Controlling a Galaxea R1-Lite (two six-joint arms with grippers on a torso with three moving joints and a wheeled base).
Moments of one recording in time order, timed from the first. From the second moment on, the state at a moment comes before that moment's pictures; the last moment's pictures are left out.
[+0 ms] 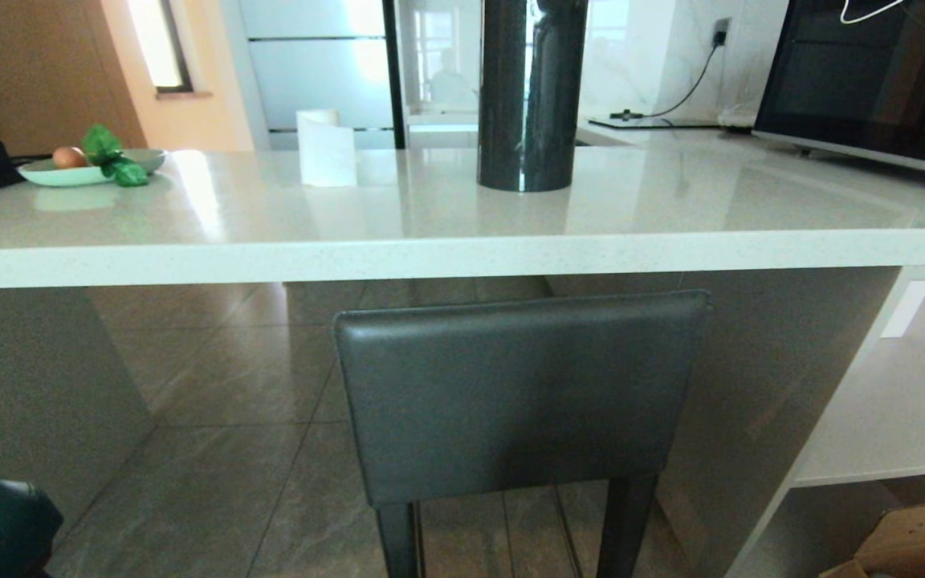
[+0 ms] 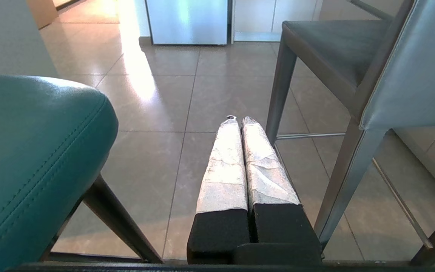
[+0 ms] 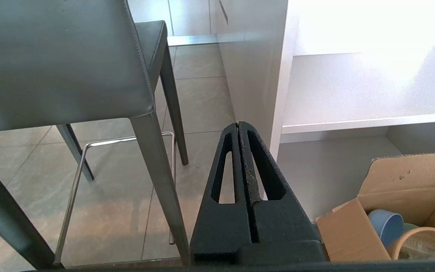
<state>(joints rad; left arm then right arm) 0.00 0.00 0.00 -0.01 0.01 0.00 0.00 0.00 0.00 -0.01 0.00 0.00</state>
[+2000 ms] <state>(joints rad) -0.07 0.78 -0.24 -0.49 -0.10 -0.08 0.05 0.73 -0.25 -0.42 0.22 0.06</state>
